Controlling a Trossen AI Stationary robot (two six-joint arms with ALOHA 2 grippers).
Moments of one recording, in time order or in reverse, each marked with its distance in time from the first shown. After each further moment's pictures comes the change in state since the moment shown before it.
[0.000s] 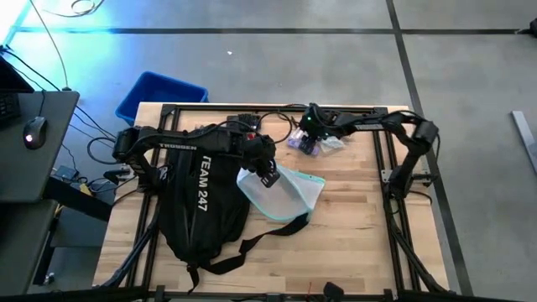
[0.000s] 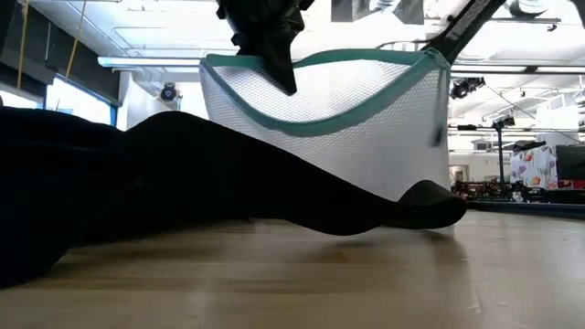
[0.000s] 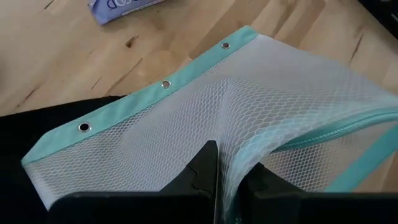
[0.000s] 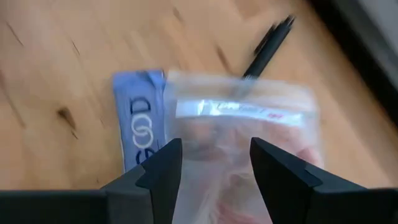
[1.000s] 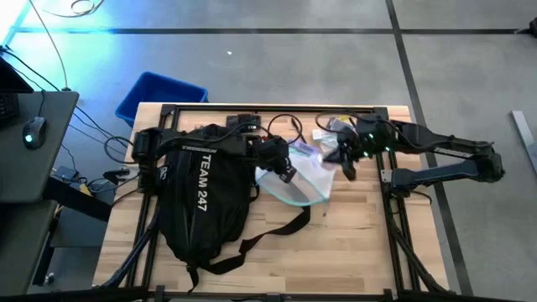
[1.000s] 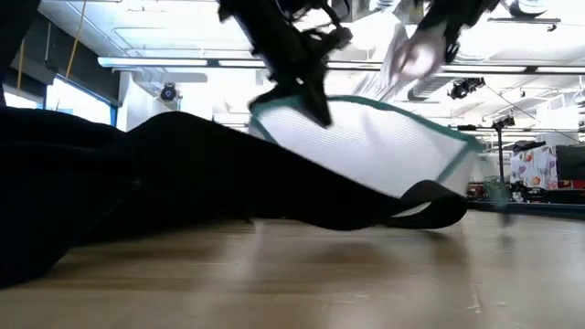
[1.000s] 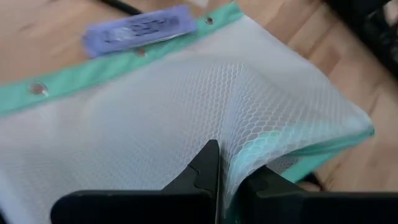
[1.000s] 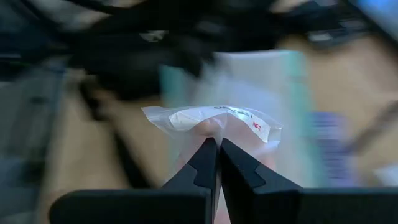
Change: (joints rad) left arm 0.036 0.175 -0.001 0.301 -0.037 -0.080; right arm 0.401 -0.820 0.000 -0.405 -0.299 0.327
